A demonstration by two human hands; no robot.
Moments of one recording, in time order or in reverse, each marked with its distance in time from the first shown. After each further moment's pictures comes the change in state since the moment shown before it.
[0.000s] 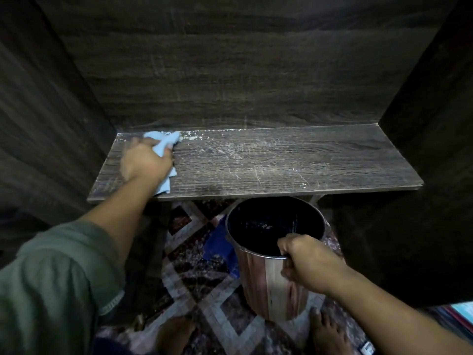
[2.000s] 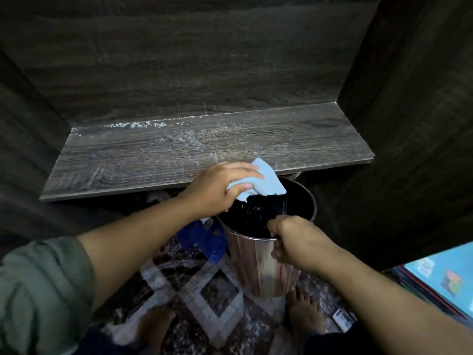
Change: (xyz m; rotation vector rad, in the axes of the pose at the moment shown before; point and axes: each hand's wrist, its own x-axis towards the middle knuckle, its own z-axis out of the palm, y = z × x) left_hand -0.134 0.125 0.029 -0.473 -0.483 1.015; right_hand -0.034 0.044 -0.004 0.048 0.069 0.021
